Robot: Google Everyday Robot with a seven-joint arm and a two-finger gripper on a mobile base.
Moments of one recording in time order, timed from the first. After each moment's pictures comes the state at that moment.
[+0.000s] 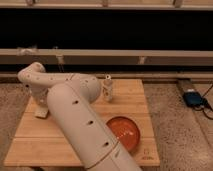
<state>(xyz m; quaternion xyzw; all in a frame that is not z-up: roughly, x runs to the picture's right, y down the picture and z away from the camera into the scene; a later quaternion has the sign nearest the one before) -0.383 0.098 0.896 -0.24 -0.27 -0.59 0.73</state>
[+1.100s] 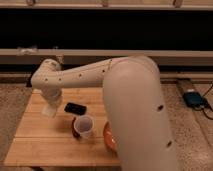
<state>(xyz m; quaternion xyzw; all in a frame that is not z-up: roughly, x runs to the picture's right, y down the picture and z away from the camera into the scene) -0.271 0.067 0.768 -0.13 -0.23 -0.54 0.80</state>
